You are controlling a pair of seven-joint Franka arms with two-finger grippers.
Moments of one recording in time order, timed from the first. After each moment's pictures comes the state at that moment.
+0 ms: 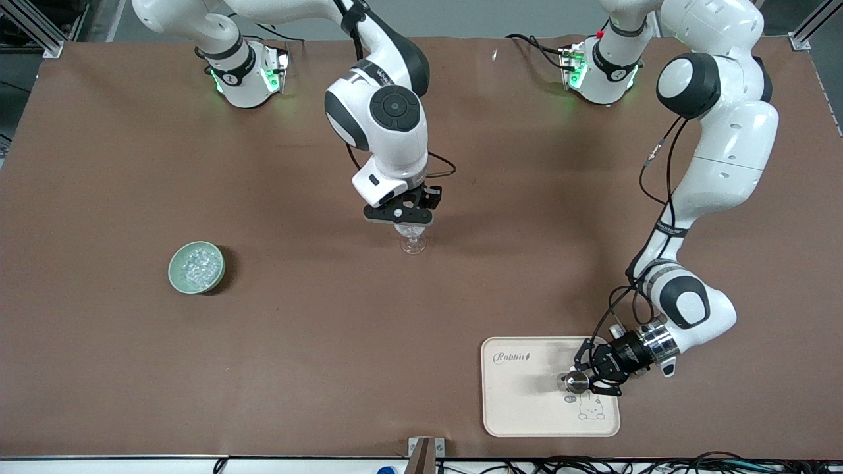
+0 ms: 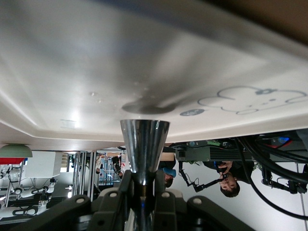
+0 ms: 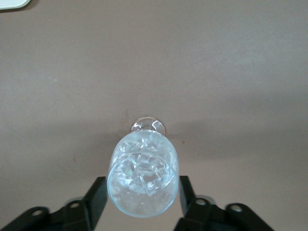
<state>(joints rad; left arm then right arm) 0.17 1.21 -0.39 -1.08 -1.24 2.33 -1.00 0.80 0.52 -0.03 -1.45 0.01 1.97 0.88</state>
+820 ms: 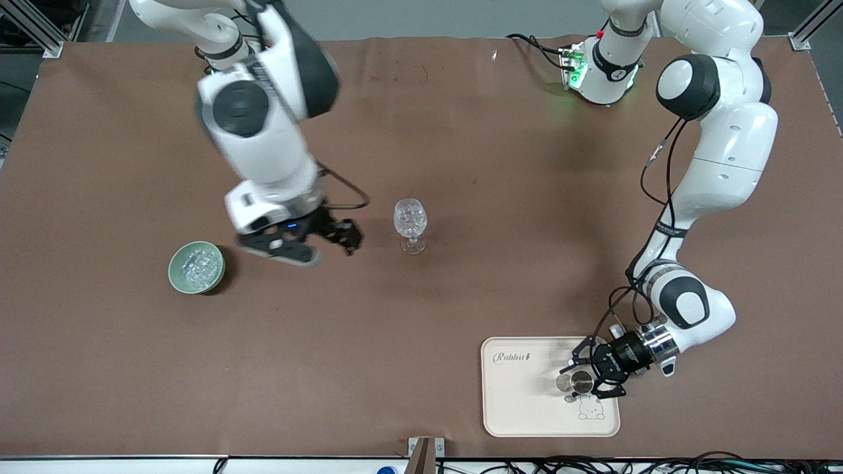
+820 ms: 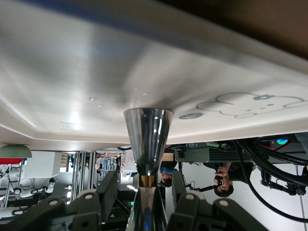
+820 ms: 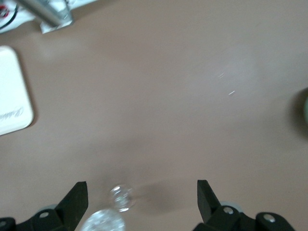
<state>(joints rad) 0.17 1.21 -0.39 -1.07 -1.24 2.33 -1.00 0.52 0.36 -0.06 -1.42 0.01 1.91 0.74</state>
